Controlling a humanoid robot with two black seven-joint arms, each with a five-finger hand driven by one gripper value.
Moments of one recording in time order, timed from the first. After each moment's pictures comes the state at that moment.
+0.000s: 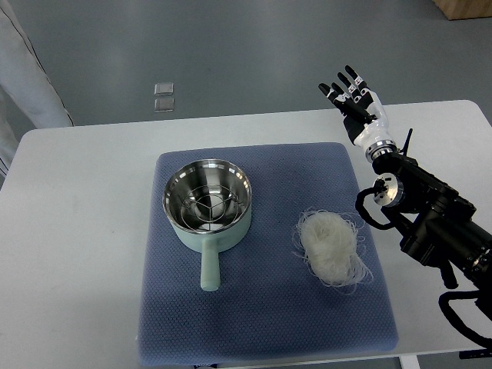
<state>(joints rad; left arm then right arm) 0.02 0.00 -0.05 -0.19 0.01 -0.02 0.17 0.76 -0.04 0.87 0.53 -0.25 0.07 0.46</state>
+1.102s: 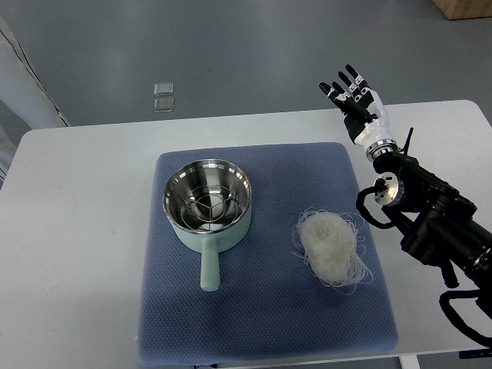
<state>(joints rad) 0.02 0.00 -0.04 -0.17 0.01 -0.01 0.17 0.76 -0.04 0.87 0.52 -0.25 0.07 0.46</state>
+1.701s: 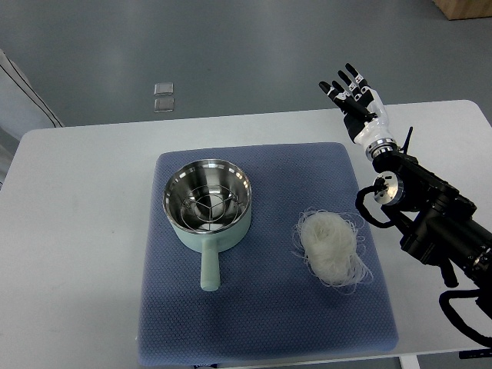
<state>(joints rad) 0.02 0.00 -0.04 -0.17 0.01 -0.01 0.17 0.76 -0.04 0.87 0.54 -0.25 0.07 0.46</state>
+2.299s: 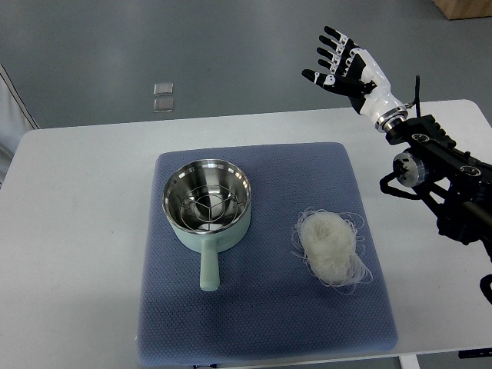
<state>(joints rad) 0.02 0.00 -0.04 -0.17 0.01 -0.01 0.17 0.82 -0.24 0.73 0.77 -0.61 0.08 0.44</state>
